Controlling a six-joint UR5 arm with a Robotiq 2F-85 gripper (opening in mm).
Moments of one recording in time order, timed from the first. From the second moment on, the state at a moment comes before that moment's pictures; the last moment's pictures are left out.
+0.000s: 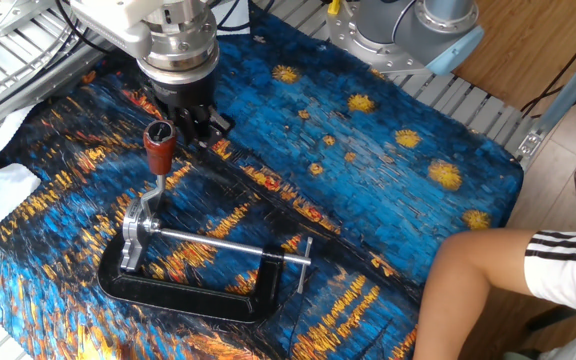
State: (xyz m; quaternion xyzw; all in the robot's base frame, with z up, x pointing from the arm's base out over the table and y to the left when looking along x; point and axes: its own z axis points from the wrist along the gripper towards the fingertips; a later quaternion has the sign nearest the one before) arm 0.555 -0.002 0.189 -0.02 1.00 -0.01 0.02
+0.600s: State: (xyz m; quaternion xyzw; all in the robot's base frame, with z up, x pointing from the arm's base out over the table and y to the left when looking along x) arm 0.549 -0.003 0.186 -0.02 1.00 -0.01 0.02
